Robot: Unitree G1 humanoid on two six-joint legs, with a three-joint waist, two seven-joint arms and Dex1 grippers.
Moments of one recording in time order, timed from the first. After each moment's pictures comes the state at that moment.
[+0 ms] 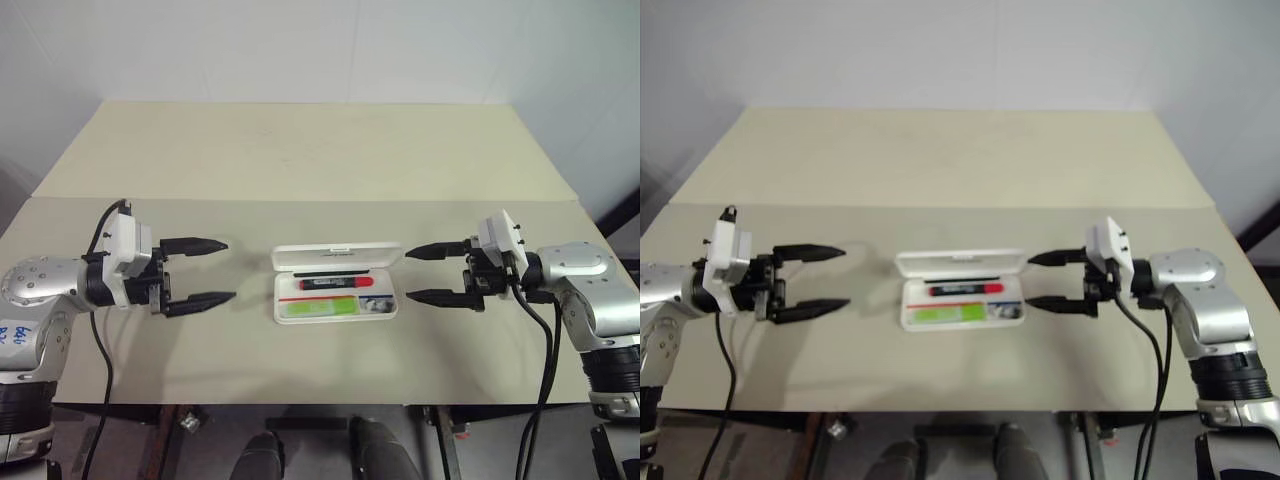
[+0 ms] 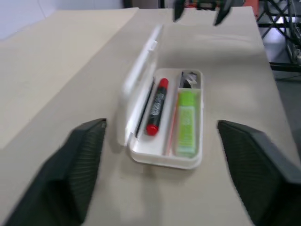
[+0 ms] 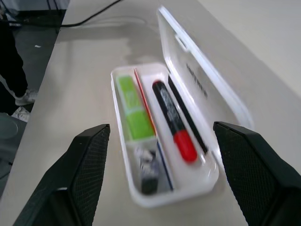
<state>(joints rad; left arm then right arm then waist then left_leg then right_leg) -0.34 0.86 0.24 -0.05 -0.56 0.24 -1.22 -0.49 -0.78 -0.04 0.09 0.47 0.22 1.40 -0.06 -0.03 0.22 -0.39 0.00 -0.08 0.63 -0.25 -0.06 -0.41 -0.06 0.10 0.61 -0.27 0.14</state>
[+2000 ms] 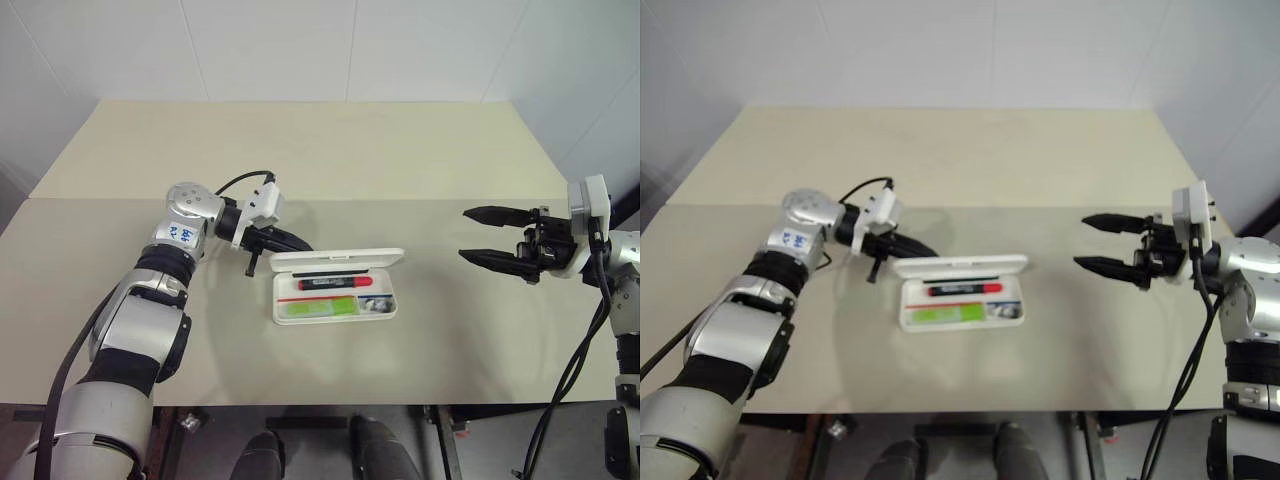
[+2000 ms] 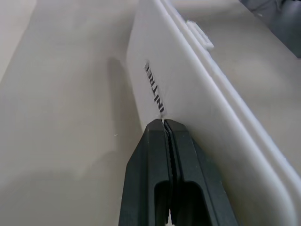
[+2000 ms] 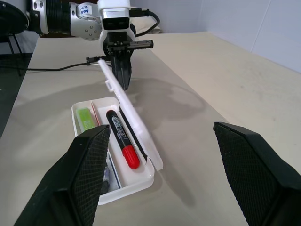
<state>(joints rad) -1.16 0.48 -0.32 1.03 -0.24 -0.27 -1.50 -0.58 -0.82 -0.22 0.31 0.58 0.18 1.49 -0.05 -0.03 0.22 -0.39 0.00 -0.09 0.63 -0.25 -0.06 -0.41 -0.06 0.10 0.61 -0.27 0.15</state>
